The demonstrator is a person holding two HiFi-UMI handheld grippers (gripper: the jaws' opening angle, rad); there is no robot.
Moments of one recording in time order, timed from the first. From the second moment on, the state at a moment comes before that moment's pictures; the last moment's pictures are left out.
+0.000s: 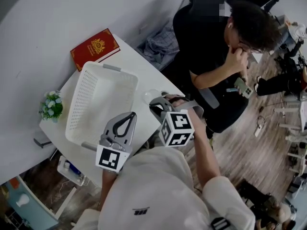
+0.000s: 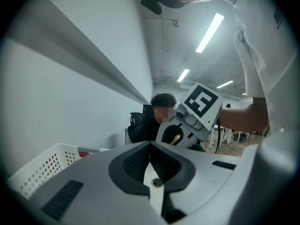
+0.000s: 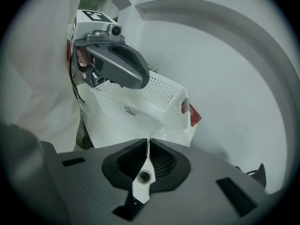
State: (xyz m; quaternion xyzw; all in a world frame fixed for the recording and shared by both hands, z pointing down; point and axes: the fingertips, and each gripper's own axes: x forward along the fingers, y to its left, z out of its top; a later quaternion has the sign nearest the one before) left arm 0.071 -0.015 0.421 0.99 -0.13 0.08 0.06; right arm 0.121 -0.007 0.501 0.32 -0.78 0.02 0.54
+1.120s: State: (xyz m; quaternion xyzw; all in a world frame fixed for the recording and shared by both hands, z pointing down) left arm 0.105 0.007 0.435 0.99 -0.09 0.08 0.10; right arm 0.148 0.020 0.605 0.32 -0.76 0.11 0.55
